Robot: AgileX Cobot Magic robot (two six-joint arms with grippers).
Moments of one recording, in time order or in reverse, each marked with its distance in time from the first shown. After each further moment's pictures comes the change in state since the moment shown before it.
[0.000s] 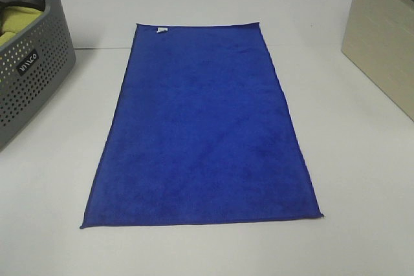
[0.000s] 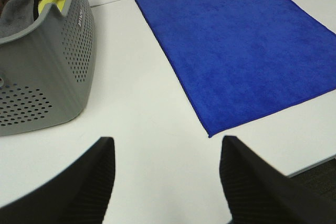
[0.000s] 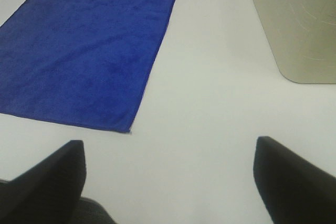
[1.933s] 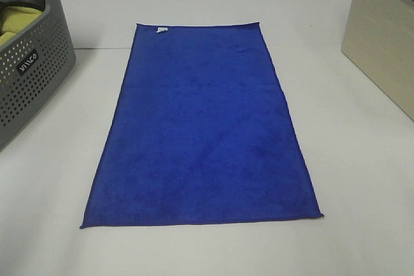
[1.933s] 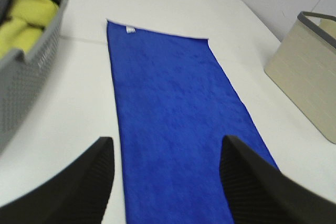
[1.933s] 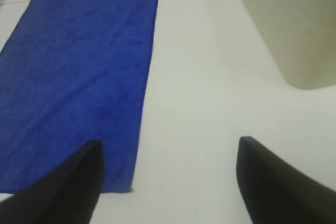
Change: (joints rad) left arm 0.000 0.458 0.039 -0.374 -0.532 -0.068; right arm 0.000 0.477 -0.016 0.009 -0.387 0.152
